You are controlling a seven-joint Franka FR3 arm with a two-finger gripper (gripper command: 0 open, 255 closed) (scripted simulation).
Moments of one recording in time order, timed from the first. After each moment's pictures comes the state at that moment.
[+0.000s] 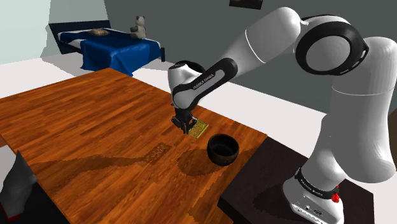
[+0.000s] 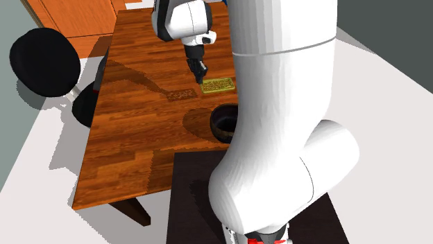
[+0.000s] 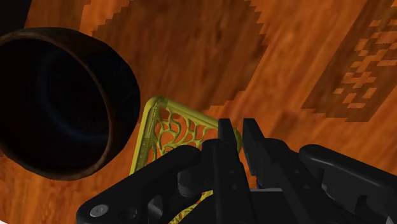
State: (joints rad) arm 0.43 0.42 -0.16 -1.97 0.04 2.24 1.24
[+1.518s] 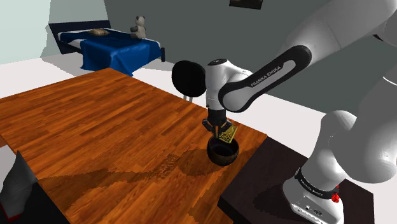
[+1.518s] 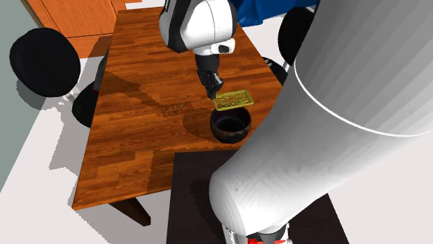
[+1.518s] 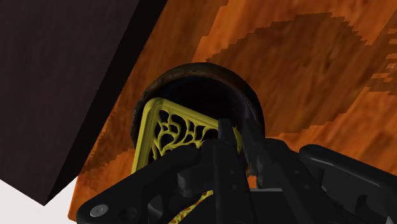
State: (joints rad) arm 0.45 -0.09 -0.18 -2.52 -0.07 2.29 1.31
